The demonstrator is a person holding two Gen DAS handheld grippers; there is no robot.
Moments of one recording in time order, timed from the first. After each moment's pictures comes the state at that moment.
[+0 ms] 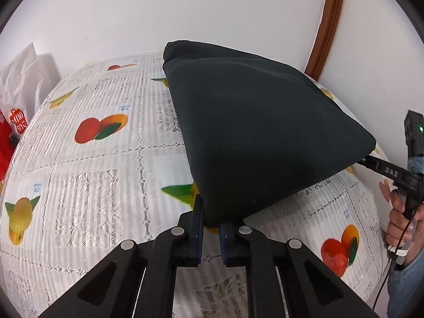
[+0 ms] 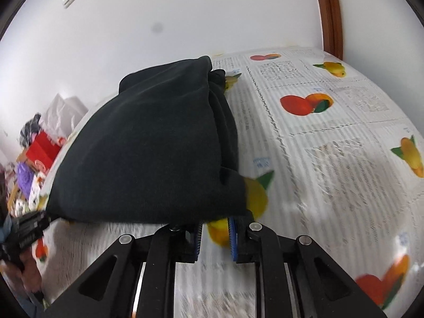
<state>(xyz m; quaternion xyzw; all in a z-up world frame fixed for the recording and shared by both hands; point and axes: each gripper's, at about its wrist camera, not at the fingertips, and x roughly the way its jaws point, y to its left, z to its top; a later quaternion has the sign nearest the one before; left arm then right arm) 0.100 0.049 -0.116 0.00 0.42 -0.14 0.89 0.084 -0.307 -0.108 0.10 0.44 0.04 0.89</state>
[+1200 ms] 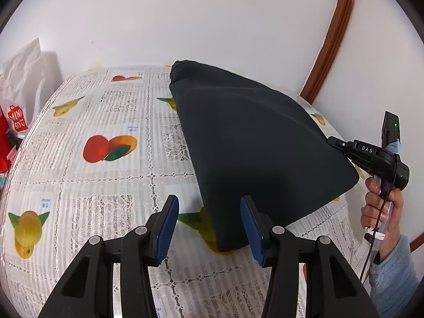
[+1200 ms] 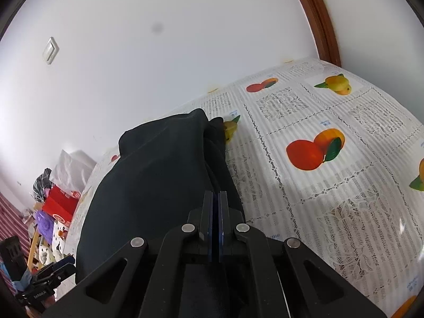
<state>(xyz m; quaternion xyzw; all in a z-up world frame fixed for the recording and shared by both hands) 0.114 0.074 -0.085 -0.06 0.40 -0.16 0.90 0.145 -0.330 -0.078 0.22 0.38 0.04 0.90</state>
